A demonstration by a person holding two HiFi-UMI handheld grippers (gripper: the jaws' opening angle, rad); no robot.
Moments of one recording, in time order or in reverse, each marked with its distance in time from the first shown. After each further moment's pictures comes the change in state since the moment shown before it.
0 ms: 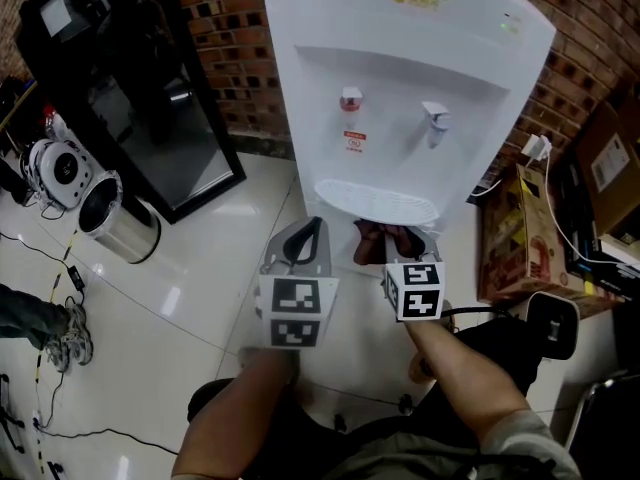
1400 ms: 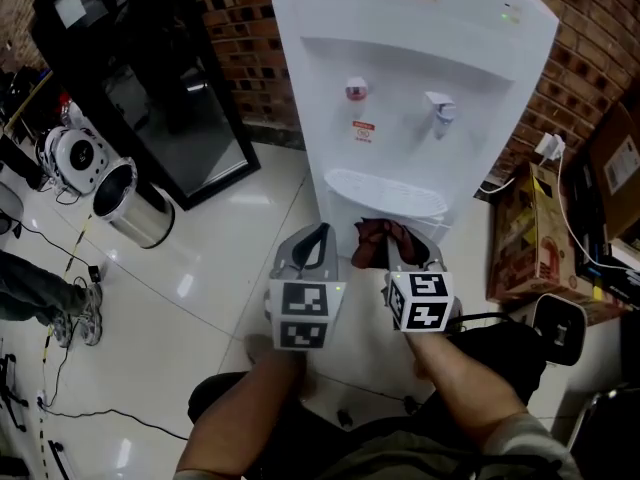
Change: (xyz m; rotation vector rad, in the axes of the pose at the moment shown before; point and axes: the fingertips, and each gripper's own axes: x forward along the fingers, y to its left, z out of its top) left arm -0.013 -0.010 -0.024 -0.011 0.045 0.046; right arm -0.026 0.020 0.000 0.089 -0.034 0.076
